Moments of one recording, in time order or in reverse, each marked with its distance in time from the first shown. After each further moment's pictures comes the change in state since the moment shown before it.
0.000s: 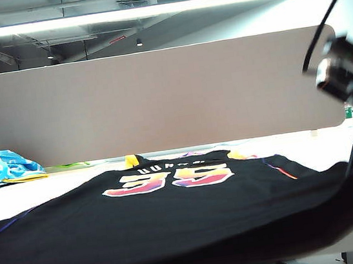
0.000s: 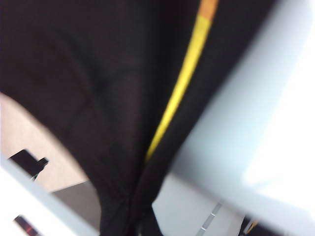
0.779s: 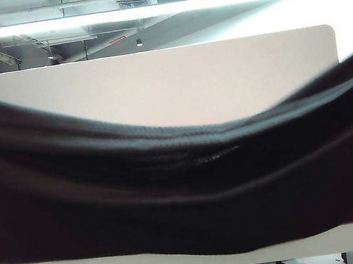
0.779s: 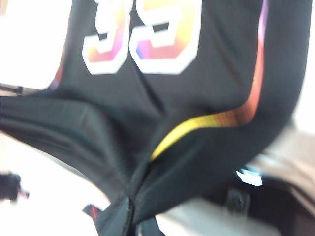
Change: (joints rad) left arm -0.479 -0.747 0.004 -0.154 -0.238 -0.469; right arm 0.058 -0.731 0.000 -0.305 0.106 0.264
